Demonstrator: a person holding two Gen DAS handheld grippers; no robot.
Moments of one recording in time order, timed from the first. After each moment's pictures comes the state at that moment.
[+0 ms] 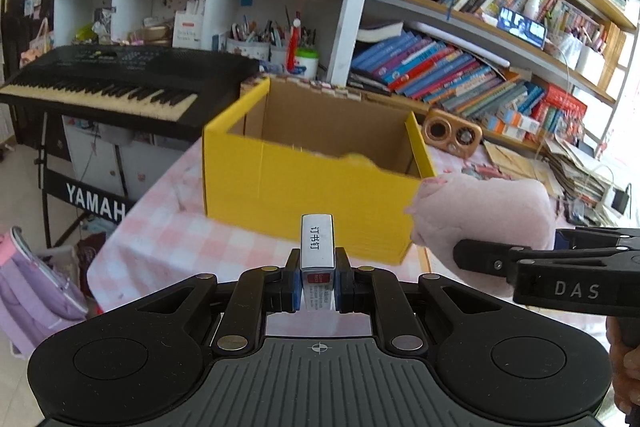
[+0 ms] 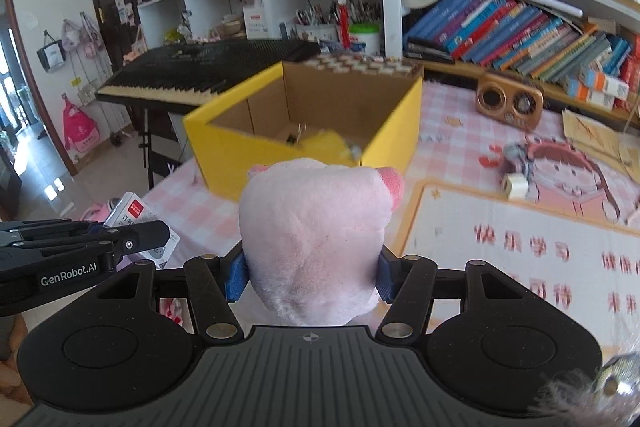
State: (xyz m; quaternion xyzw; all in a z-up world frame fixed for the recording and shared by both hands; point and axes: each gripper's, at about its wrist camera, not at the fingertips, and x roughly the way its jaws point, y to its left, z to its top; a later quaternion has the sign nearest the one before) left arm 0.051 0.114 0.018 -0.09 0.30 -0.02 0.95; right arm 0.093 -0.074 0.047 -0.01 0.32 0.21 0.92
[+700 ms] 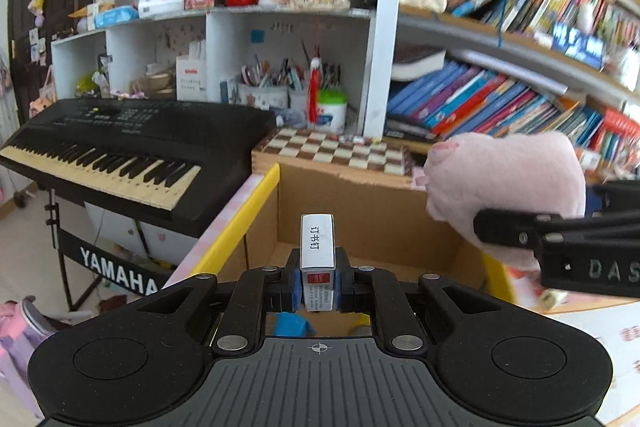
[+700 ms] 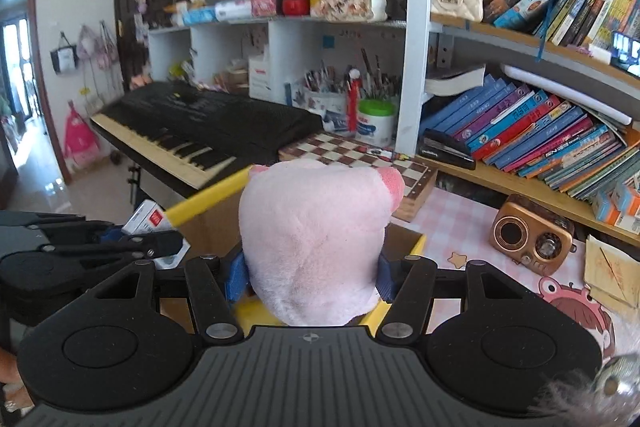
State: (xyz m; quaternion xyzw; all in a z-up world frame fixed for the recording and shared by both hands) left arm 0.210 0.112 0.030 -0.04 0.28 0.04 0.96; right arm 0.263 -0.053 0.079 -0.07 0.27 0.24 0.93
